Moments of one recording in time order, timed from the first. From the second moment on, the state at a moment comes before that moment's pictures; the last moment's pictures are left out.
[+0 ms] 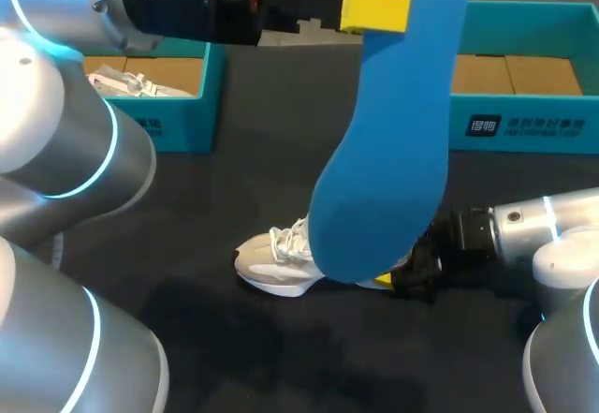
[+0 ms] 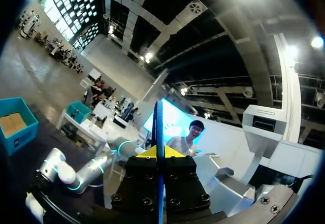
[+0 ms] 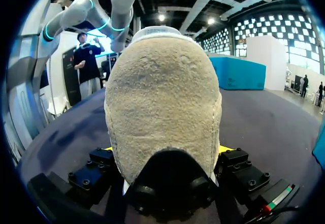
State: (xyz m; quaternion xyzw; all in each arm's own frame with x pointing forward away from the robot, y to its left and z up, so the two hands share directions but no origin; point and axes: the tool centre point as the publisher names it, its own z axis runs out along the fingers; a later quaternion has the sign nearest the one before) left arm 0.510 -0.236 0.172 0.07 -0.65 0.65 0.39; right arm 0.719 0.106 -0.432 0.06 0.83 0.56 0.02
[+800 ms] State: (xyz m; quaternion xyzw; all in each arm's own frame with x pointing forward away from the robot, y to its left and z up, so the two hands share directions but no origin) left arm 0.507 -0.238 0.176 0.07 -0.65 0.65 0.38; right arm 0.715 0.102 -0.431 0.07 0.83 0.55 0.02
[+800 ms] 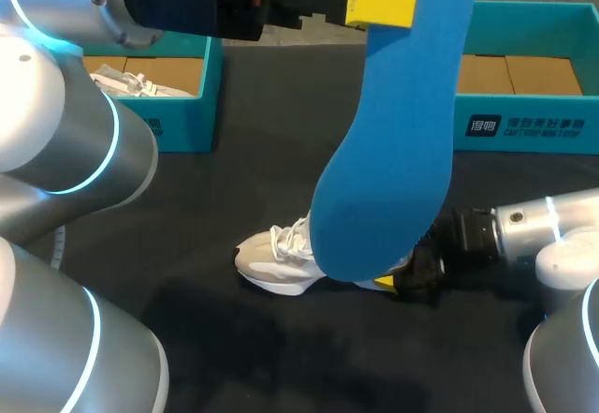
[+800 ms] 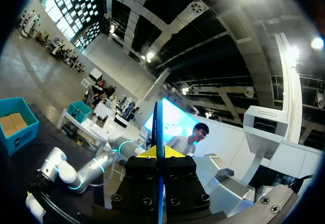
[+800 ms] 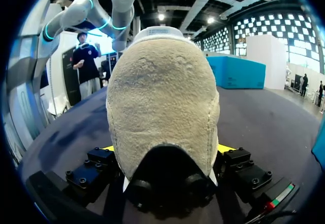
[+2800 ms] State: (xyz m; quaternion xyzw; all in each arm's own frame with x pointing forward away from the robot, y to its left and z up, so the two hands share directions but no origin) left arm 0.507 -0.238 0.176 0.07 -0.65 0.65 0.38; right arm 0.683 0.058 -0.327 0.04 0.96 0.26 0.00
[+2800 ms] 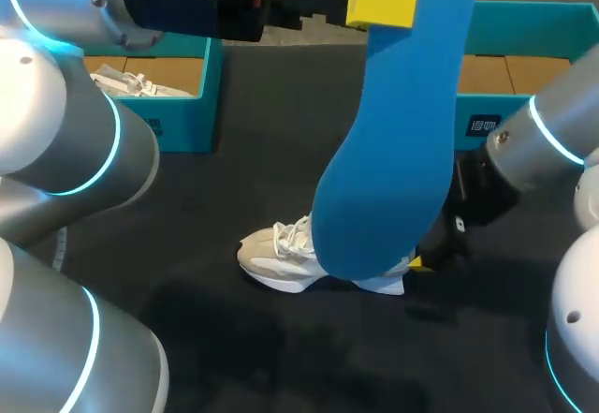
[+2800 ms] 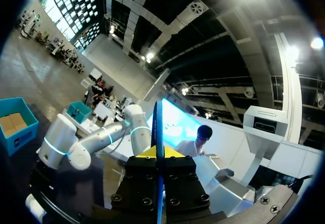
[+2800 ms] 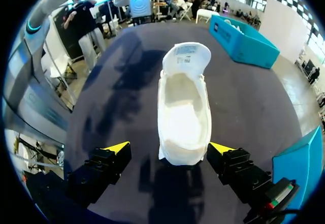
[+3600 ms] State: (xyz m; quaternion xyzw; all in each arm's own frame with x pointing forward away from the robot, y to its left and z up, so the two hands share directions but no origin) left arm 0.507 -0.239 0.176 0.07 -0.65 0.65 0.38; right arm 0.708 0.066 -0.322 0.06 0.99 0.14 0.00
